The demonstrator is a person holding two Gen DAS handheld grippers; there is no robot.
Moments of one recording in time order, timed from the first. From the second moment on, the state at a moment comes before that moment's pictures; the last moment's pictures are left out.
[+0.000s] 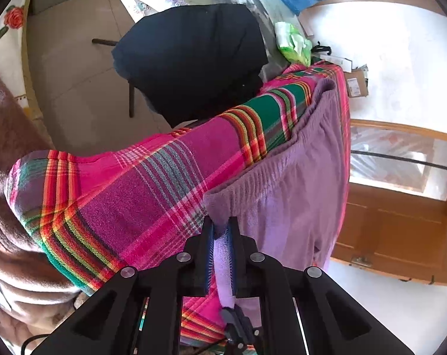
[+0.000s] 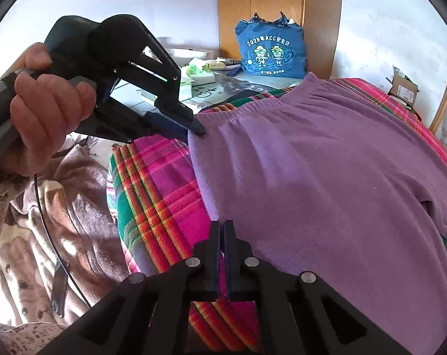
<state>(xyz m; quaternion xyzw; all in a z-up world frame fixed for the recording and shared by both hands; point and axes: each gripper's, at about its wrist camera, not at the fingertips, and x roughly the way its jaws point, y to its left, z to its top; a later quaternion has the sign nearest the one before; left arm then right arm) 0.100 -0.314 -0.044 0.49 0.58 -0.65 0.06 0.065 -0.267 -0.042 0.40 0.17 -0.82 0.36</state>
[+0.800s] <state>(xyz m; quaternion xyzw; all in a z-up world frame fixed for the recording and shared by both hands) 0.099 -0.312 -0.041 0.48 0.57 -0.66 0.08 0.057 -0.266 -0.043 0.43 0.13 -0.81 0.37</state>
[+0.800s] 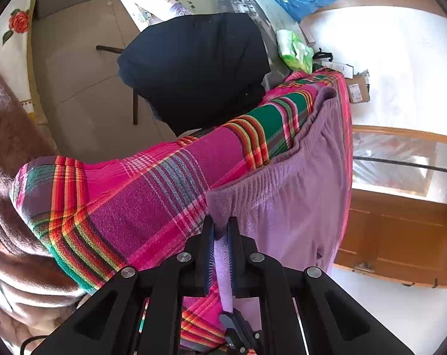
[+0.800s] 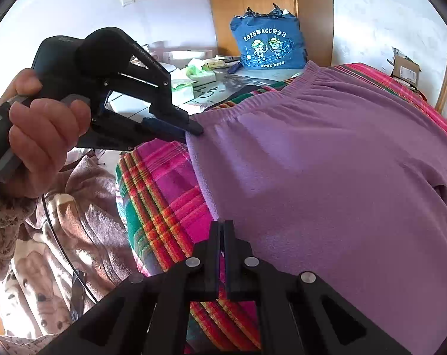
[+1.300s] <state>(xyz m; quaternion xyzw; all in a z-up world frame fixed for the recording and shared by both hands) 0.133 -0.337 0.031 0.45 0.53 -0.71 0.14 0.073 -0.221 0.065 0.40 0.04 -0.78 0.49</state>
